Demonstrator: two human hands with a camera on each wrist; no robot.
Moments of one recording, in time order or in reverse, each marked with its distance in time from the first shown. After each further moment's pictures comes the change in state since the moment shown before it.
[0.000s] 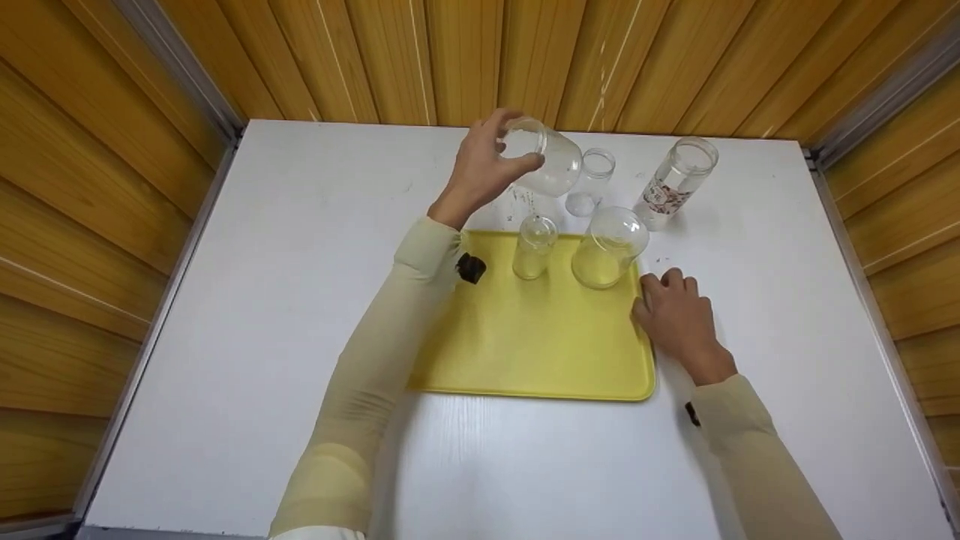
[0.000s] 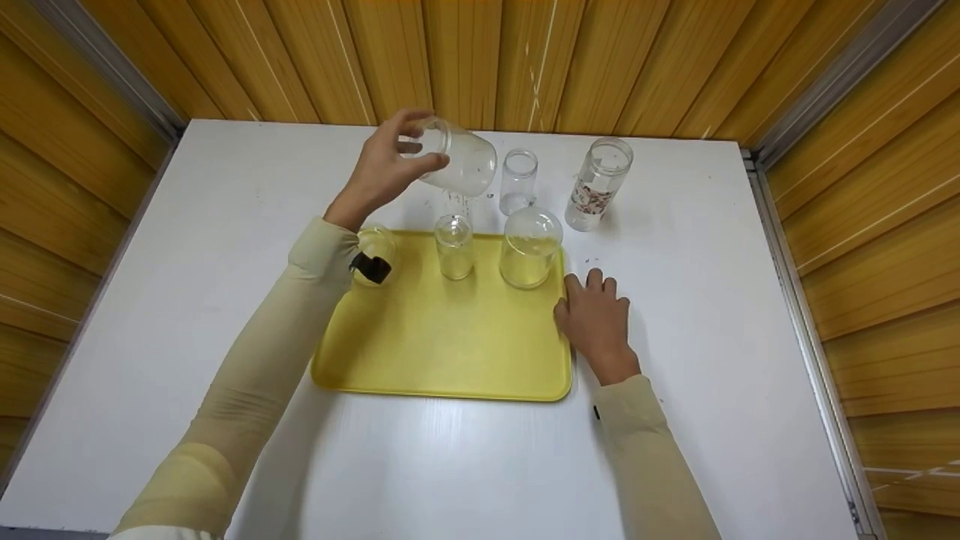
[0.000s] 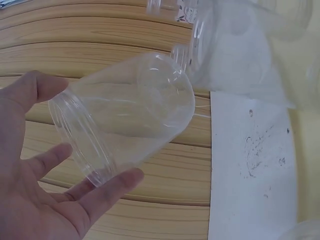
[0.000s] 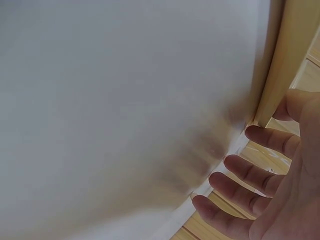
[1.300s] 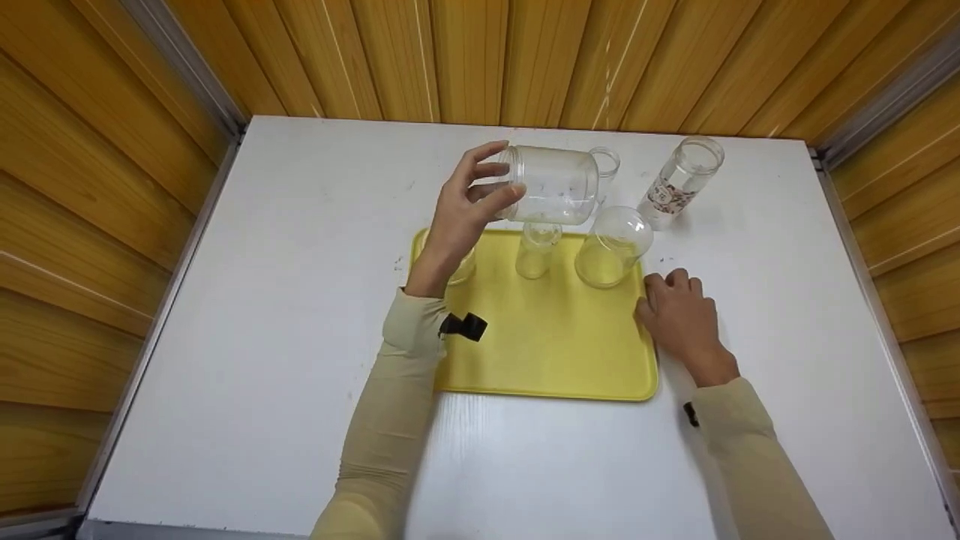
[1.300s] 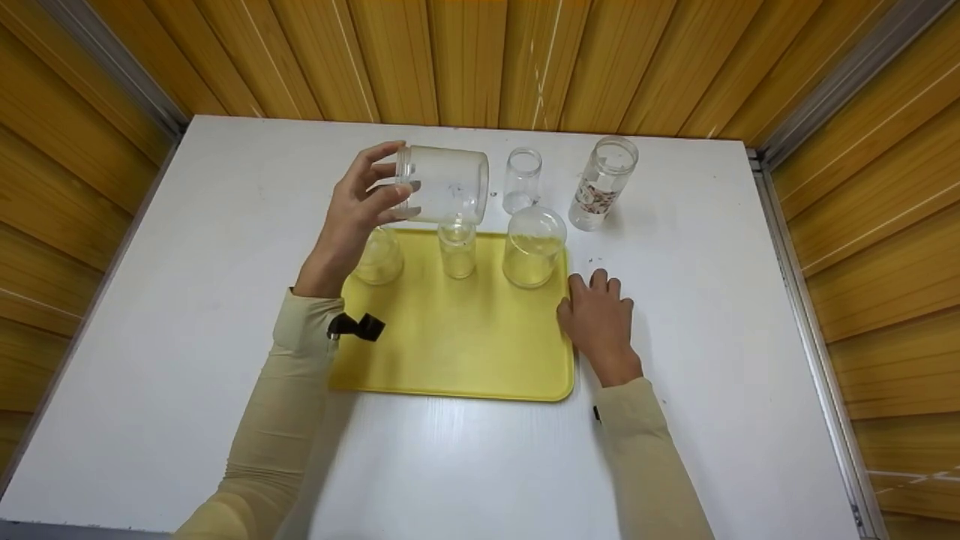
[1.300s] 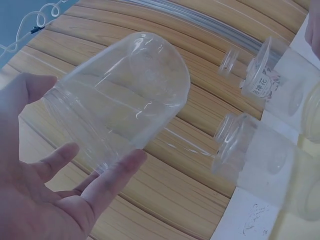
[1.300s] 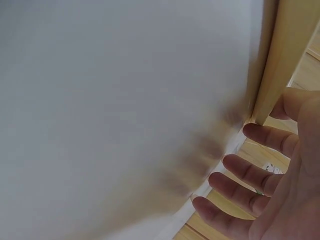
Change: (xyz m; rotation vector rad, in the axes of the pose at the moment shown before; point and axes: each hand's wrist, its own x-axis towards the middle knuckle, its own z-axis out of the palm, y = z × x) left_hand -0.083 0.001 -0.005 -0.602 0.076 0.000; right_hand -0.001 0.000 0.002 0.039 0.020 0.013
